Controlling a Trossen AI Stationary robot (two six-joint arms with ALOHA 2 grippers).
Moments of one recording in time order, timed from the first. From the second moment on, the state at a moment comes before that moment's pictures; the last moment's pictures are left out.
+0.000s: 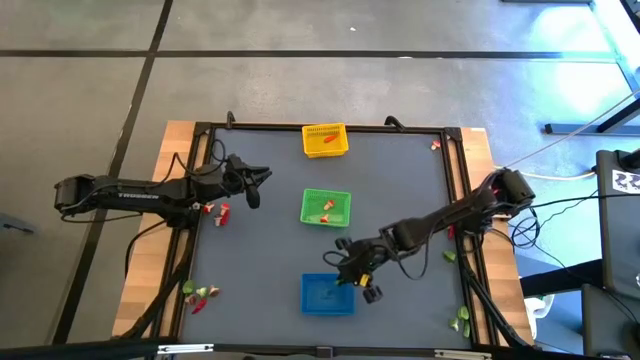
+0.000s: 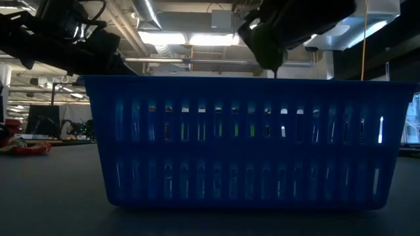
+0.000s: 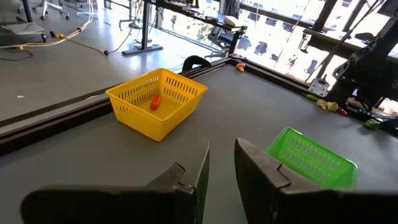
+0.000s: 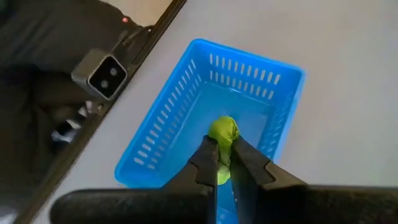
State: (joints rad) left arm 0.24 0.79 0.18 0.40 -0.30 -0.30; right arm 0.38 1.71 1.13 -0.16 -0.19 0.02
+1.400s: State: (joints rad) left arm 0.24 0.79 0.17 0.40 -0.30 -0.26; right arm 0.36 1.64 1.13 -0.31 0.01 -0.06
